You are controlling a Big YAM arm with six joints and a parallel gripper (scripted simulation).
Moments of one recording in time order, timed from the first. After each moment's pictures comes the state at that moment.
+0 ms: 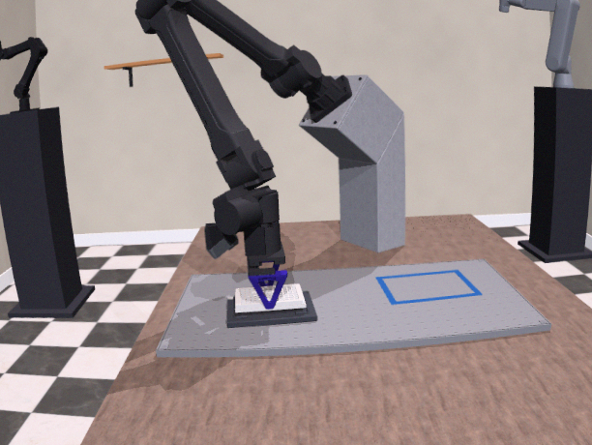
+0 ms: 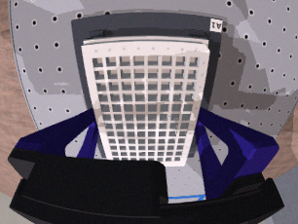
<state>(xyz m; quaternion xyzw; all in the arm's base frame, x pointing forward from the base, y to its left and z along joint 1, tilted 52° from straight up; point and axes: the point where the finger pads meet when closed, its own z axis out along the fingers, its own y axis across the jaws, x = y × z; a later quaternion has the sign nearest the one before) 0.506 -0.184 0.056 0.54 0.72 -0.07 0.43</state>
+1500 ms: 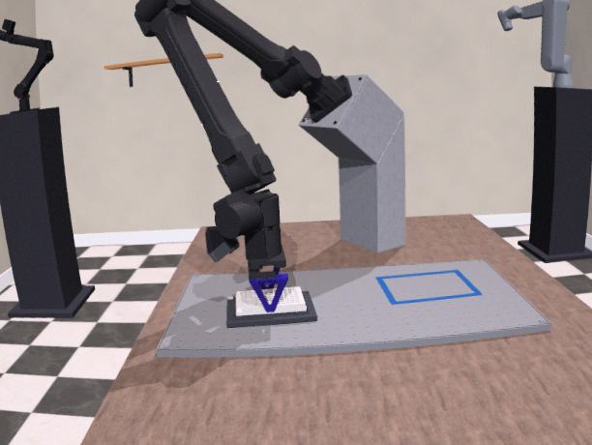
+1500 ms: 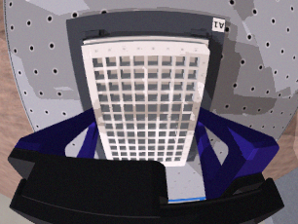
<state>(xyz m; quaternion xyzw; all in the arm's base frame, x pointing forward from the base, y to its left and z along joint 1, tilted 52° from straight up) 0.508 -0.188 0.051 0.54 0.72 -0.07 0.43</state>
